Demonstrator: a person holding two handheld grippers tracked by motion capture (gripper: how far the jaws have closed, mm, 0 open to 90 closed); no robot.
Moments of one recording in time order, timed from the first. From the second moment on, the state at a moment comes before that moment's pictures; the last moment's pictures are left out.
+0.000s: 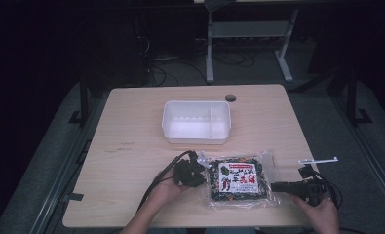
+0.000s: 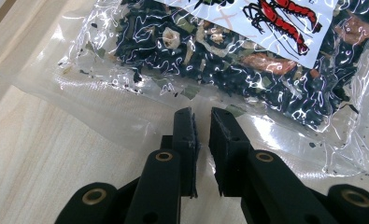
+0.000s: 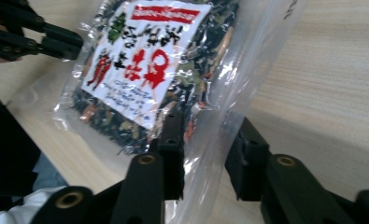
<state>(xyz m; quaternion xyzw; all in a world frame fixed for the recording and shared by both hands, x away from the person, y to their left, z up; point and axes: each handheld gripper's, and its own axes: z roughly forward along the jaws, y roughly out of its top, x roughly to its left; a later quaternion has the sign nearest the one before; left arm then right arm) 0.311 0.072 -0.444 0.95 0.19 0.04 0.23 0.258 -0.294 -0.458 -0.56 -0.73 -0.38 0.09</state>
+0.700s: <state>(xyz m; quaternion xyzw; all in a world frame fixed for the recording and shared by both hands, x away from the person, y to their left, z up) 0.314 0.078 -0.433 0.94 0.19 0.03 0.28 0.257 -0.310 -0.443 -0.57 -0.72 -0.40 0.05</state>
